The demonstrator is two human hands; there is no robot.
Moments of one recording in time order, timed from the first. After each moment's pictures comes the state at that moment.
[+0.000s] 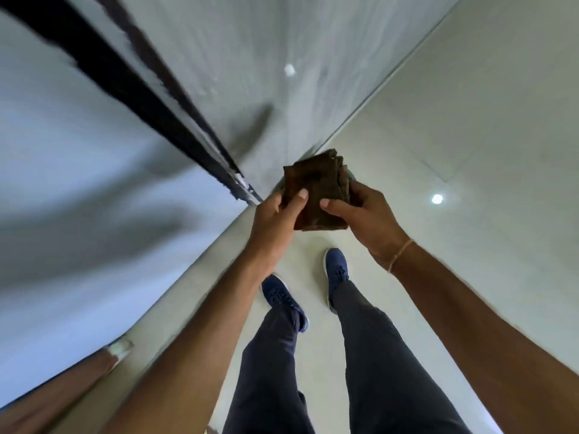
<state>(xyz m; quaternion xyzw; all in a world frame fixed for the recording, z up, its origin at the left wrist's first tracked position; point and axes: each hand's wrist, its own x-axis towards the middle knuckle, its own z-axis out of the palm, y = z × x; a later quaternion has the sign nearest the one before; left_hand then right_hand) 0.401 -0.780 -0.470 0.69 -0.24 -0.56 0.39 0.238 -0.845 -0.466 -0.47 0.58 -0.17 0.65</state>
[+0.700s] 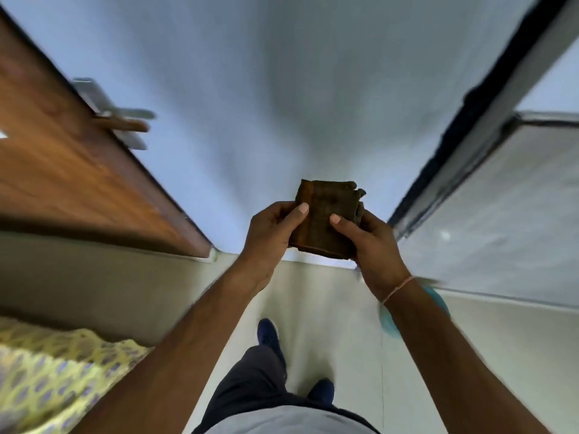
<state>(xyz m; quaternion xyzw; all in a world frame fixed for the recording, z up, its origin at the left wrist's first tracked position) 0.434 -0.465 -0.222 0.70 0.02 -0.22 0.68 0.366 -0.635 -0.236 -0.58 0.24 -0.04 0.78</state>
